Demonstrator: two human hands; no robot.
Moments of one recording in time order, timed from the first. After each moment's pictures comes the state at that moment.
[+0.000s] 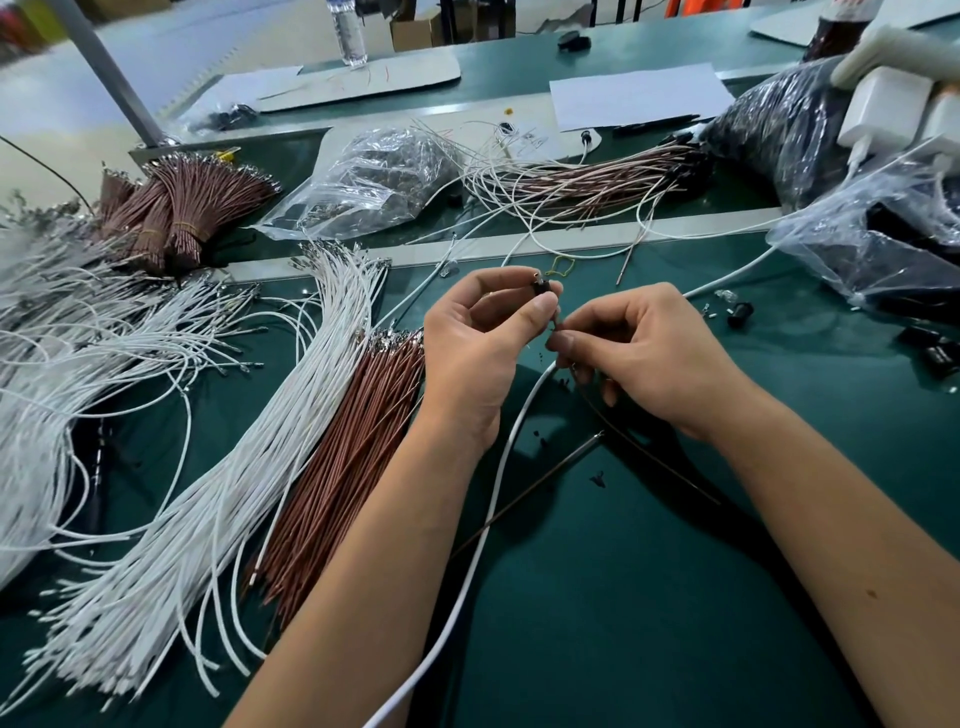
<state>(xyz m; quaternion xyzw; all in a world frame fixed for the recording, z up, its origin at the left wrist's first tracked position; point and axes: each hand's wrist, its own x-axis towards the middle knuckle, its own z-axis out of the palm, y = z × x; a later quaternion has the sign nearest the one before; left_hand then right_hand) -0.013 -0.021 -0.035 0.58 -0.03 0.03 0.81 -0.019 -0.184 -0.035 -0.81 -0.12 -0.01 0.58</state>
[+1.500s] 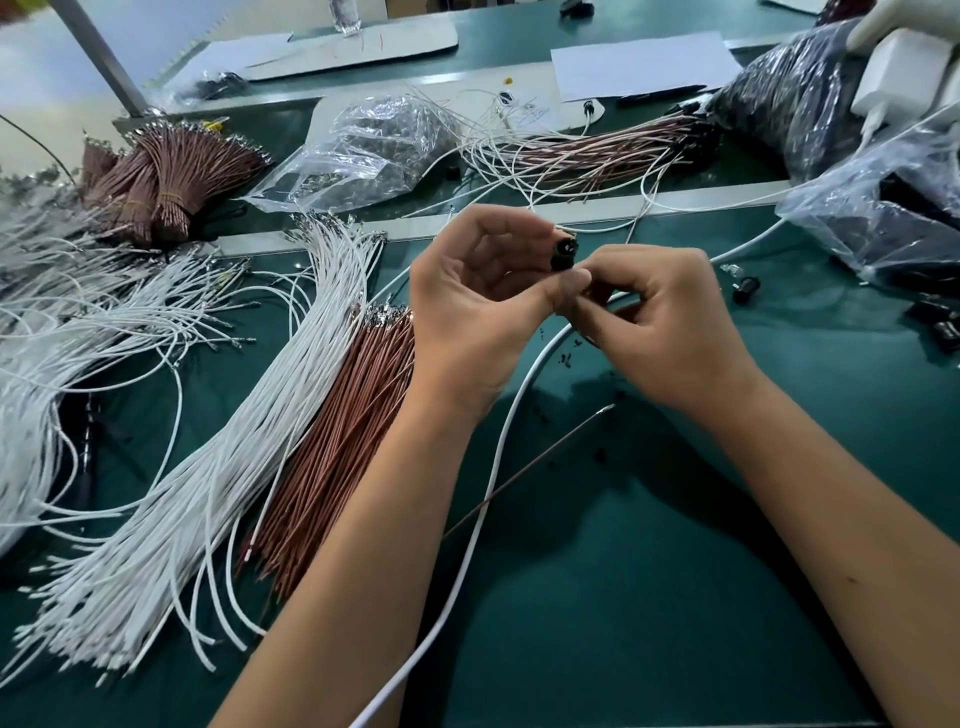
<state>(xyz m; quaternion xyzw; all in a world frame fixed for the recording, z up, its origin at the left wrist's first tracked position) -0.018 -0.018 -0.023 0.60 -0.18 0.12 0.77 -0.026 -0.177 -0.027 -0.83 -0.24 -0.21 0.46</state>
